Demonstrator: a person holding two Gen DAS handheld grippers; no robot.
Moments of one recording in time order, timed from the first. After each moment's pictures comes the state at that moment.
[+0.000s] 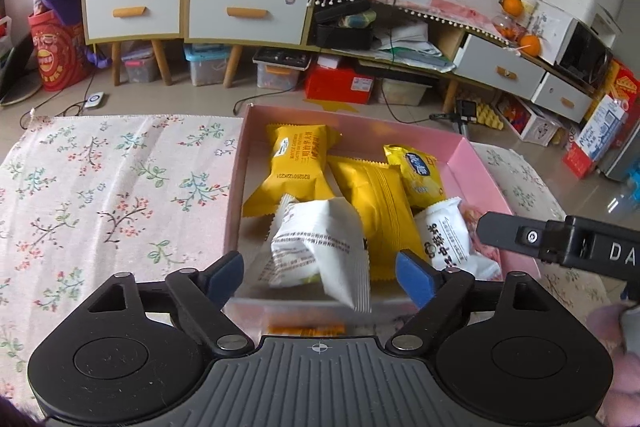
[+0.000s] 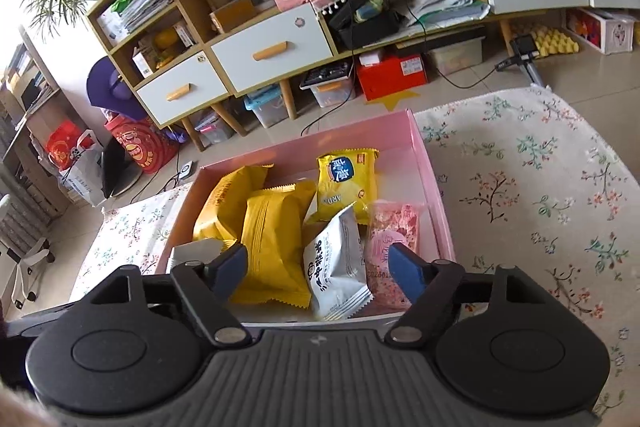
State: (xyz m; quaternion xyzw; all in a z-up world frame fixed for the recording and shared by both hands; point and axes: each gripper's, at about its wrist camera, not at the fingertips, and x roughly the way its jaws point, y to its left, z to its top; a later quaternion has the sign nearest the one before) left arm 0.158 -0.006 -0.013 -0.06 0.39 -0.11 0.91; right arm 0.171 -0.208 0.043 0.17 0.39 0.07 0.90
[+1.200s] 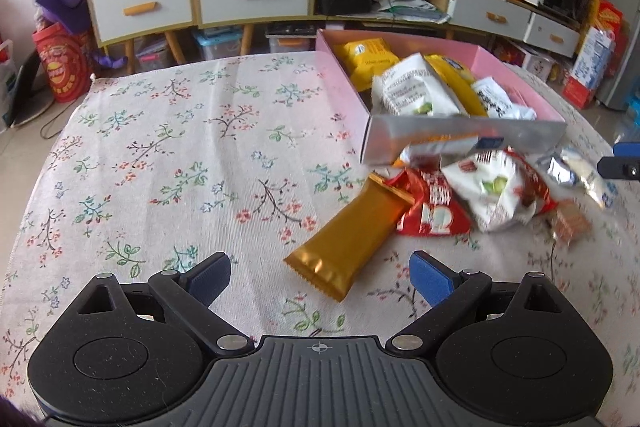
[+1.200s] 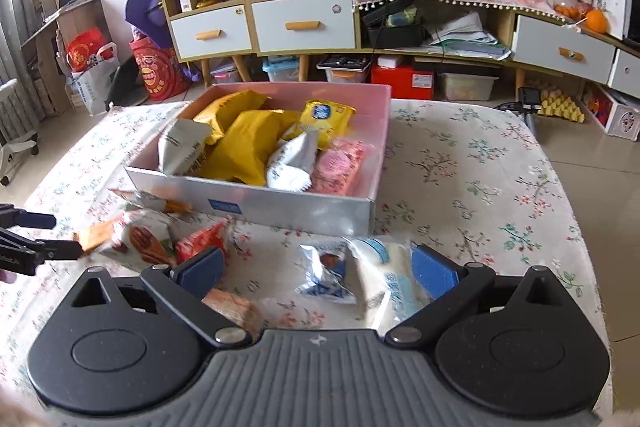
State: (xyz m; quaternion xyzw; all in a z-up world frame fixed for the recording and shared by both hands) left arm 0.071 0.086 -0.055 0.03 0.40 -0.13 0.91; right arm 0.097 -0.231 0.027 0.01 0.39 0.11 0.92
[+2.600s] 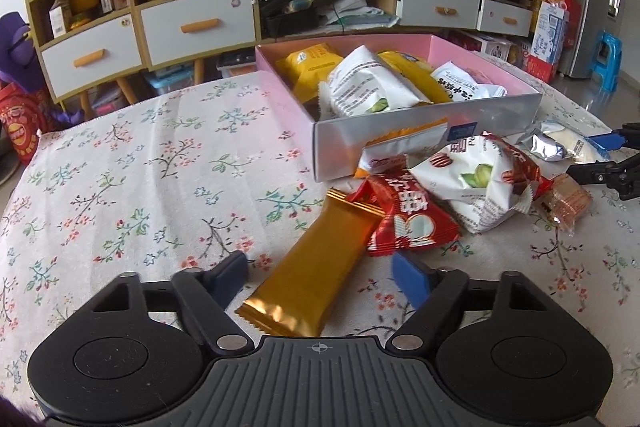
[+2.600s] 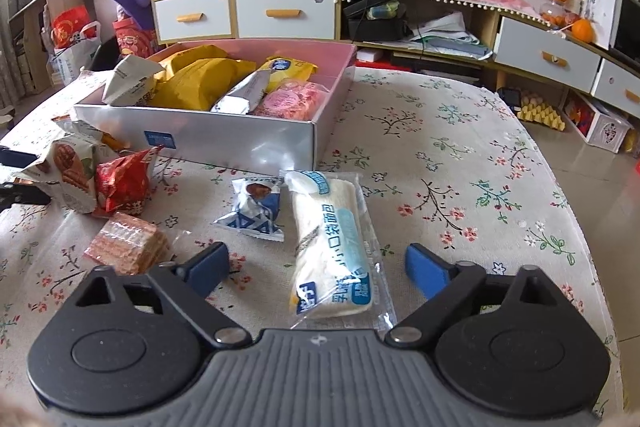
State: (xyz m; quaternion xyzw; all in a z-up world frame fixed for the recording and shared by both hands) left arm 0.086 0.058 -0.071 0.08 0.36 -0.20 0.91; right arm 0.088 -0.245 -0.009 -0.03 0.38 0.10 0.92
